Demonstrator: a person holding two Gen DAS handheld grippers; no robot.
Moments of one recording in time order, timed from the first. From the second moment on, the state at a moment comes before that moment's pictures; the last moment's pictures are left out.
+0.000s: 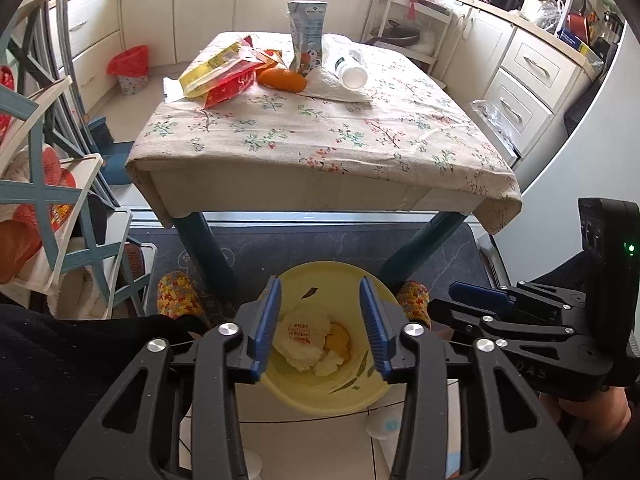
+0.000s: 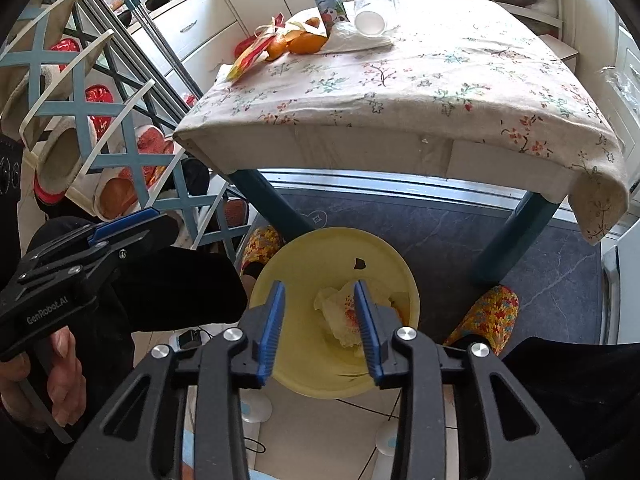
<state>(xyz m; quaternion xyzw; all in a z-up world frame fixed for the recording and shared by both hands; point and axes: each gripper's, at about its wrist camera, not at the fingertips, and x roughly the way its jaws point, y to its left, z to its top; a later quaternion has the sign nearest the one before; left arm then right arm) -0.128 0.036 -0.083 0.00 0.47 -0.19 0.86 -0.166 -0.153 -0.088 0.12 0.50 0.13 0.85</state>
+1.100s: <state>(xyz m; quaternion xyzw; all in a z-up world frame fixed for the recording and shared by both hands) 0.087 0.038 -0.084 -0.01 0.50 -0.13 0.85 -0.035 -0.225 -0.037 0.15 0.42 0.04 0.89</state>
